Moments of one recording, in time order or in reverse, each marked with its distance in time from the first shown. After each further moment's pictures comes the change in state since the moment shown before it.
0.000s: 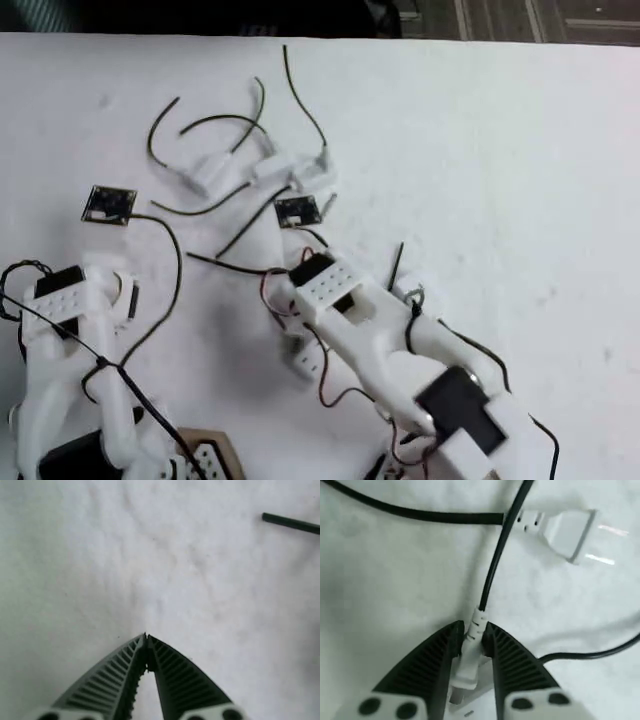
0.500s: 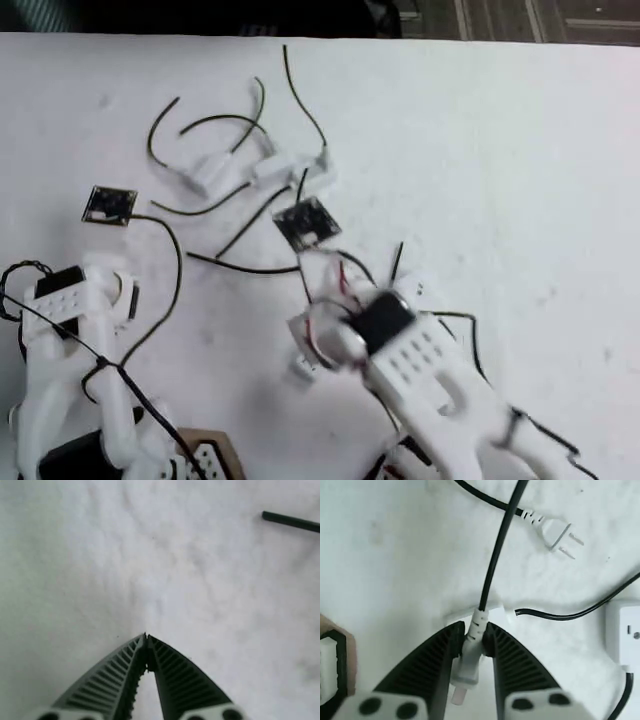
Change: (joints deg) left arm 0.0 0.0 0.2 0.0 0.0; right arm -0.3 -42.2 10.4 16.7 19.3
